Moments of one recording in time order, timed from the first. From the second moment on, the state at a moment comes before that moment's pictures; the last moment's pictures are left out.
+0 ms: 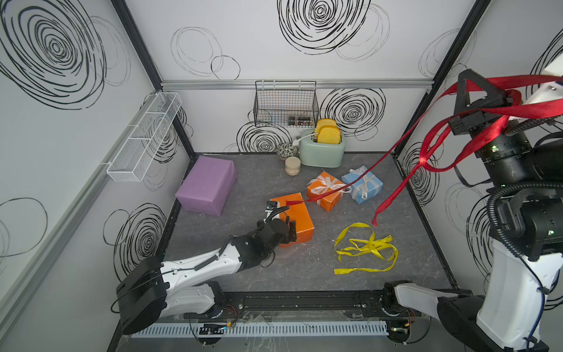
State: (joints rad) left arm -0.97 1.22 0.70 -0.12 -0.48 -0.69; right arm 0.16 1.18 2.13 -0.48 -0.10 0.38
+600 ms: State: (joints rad) left arm -0.99 1.59 1.11 -0.18 -0.25 -0.58; right arm 0.16 0.88 1.02 -0.41 0.02 0.50
